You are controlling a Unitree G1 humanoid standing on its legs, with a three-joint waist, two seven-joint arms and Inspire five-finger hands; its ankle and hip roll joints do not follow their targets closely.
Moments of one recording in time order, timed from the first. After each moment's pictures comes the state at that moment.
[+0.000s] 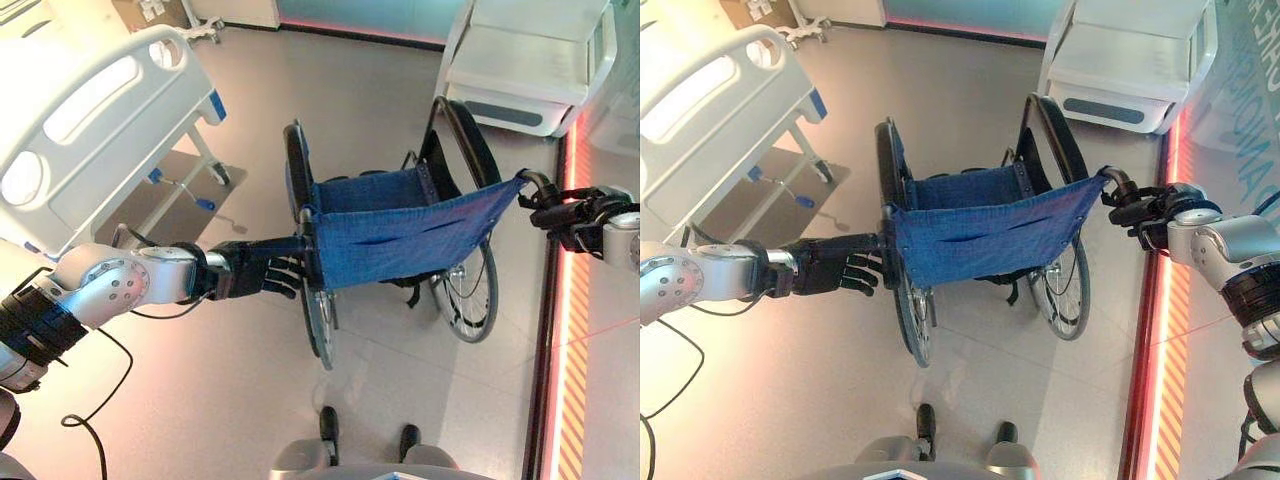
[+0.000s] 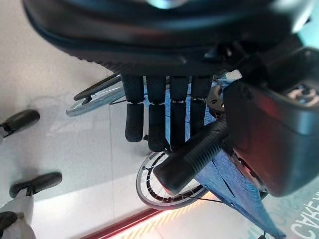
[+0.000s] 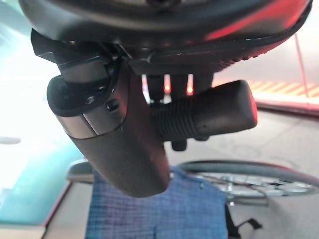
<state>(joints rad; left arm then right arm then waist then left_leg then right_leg) -0.75 1.26 -0.78 -0.09 -1.54 0.68 0.12 -0.87 -1.17 0.68 0.44 1.03 0.65 -0.36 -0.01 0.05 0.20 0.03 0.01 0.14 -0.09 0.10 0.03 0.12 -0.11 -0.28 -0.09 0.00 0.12</state>
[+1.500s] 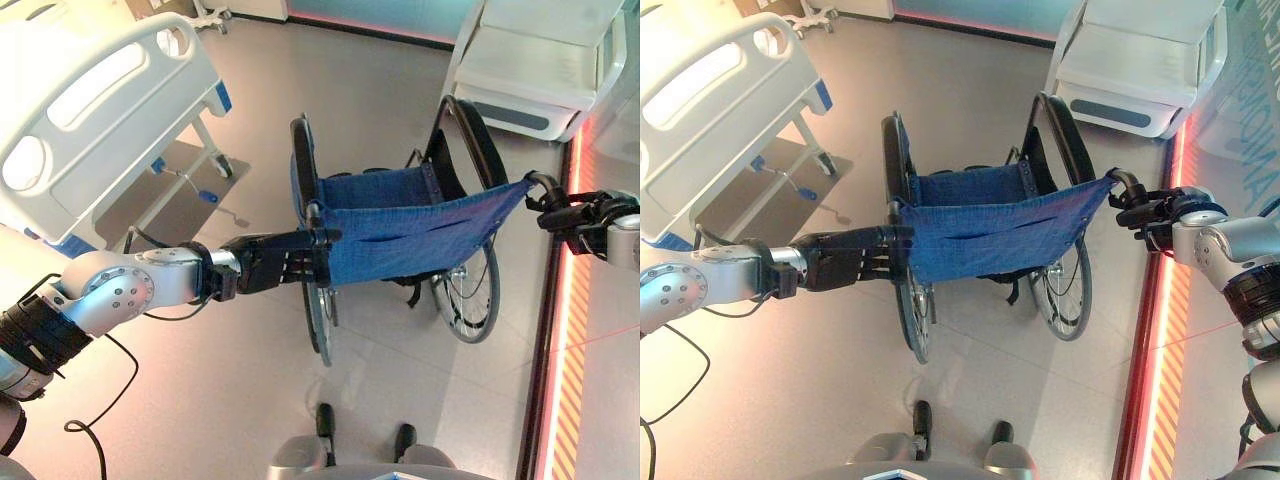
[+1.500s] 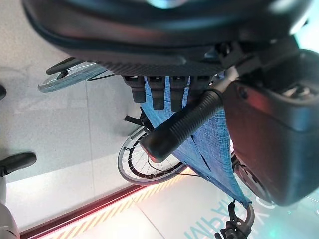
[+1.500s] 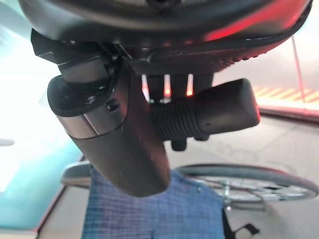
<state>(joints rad) -0.71 1.24 -0.73 -0.15 -1.53 0.59 0.05 -0.87 -1.16 0.67 0.48 1.03 0.65 -0.37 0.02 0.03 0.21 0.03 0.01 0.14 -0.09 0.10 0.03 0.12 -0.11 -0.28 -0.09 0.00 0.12</state>
